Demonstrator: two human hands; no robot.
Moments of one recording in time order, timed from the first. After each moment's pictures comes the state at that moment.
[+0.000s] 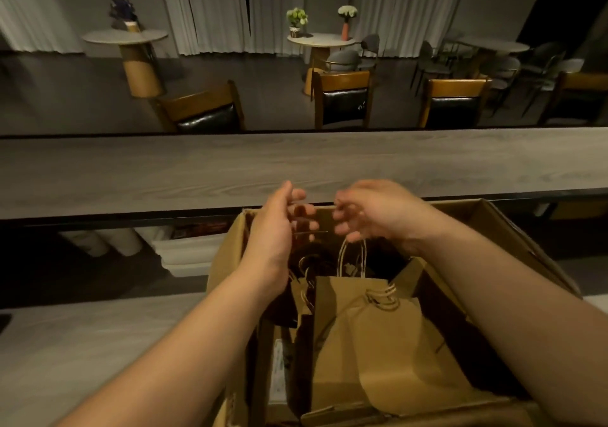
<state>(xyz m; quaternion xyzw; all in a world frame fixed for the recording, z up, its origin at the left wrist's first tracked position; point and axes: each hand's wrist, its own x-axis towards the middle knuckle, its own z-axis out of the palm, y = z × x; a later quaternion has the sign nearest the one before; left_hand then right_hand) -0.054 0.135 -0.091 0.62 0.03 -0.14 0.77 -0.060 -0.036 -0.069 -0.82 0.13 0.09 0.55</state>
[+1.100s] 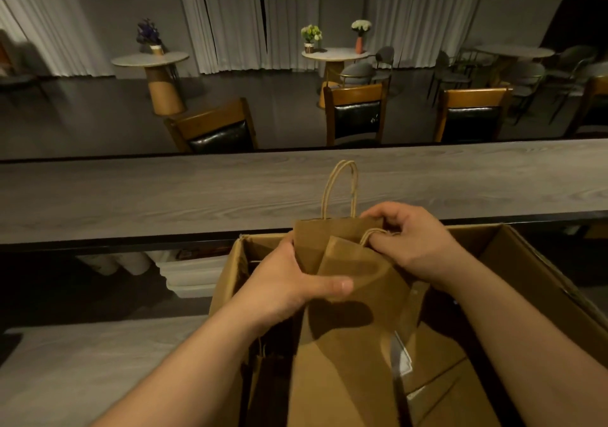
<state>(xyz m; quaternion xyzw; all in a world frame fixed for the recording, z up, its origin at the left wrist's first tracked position) -0.040 0.136 -0.118 0.80 -0.13 -0.22 0.55 -0.055 -0.085 -0.100 -0.90 0.03 -0.03 0.44</state>
